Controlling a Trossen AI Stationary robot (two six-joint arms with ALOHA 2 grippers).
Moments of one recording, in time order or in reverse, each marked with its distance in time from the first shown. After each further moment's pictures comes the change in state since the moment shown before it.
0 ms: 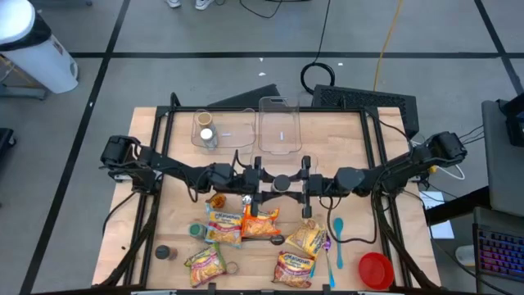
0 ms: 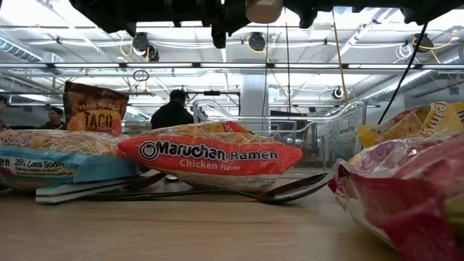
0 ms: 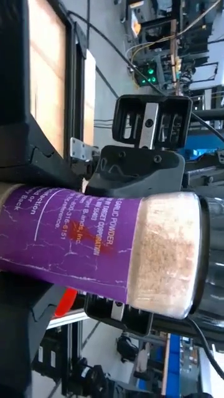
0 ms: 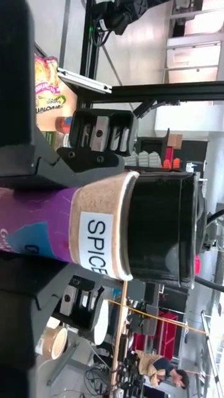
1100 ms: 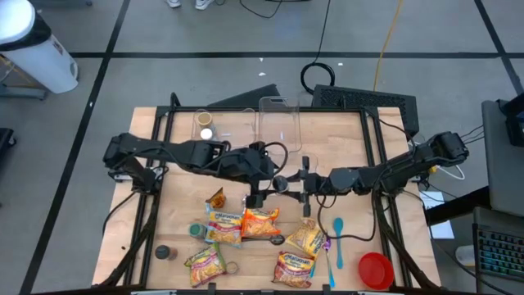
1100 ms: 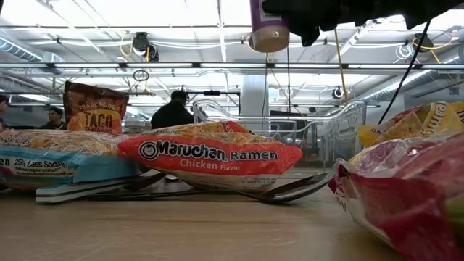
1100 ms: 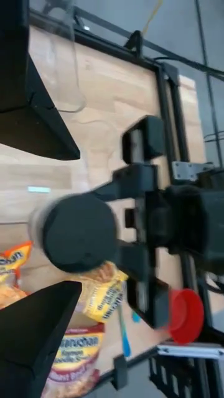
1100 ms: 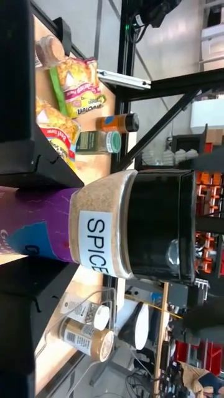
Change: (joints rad) left arm -0.003 0.029 0.859 -1.538 -0.080 0.091; right arm -0.038 -0.023 0.000 -0.204 -0.005 0.089
